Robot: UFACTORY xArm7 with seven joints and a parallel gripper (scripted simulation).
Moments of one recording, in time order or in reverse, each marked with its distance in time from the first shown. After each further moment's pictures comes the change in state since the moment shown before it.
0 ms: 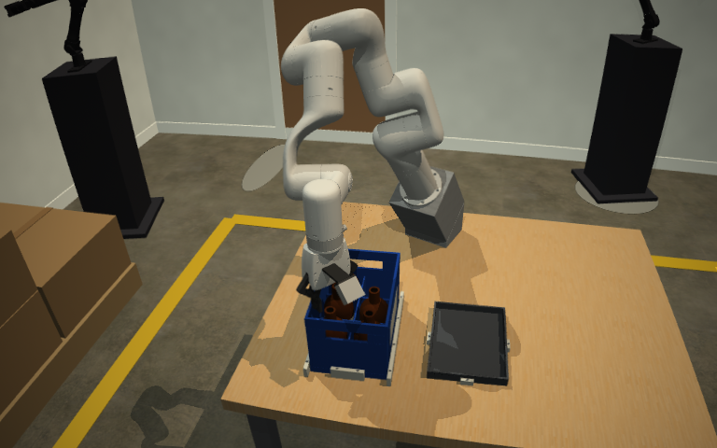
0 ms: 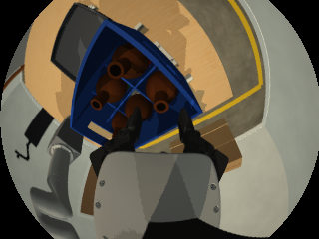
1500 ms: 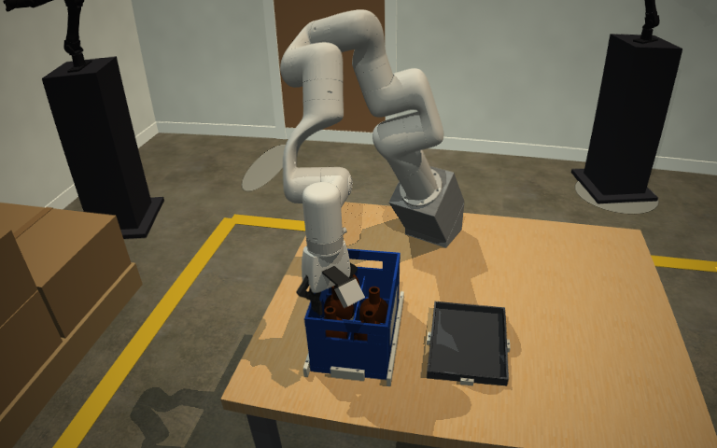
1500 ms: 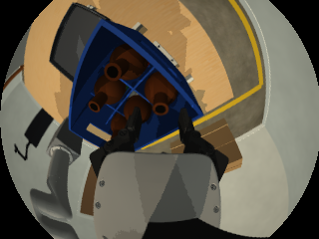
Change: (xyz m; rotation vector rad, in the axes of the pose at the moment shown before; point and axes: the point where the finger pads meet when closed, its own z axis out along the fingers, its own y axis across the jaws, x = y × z) arm 0.001 0.001 0.006 0.000 0.000 0.000
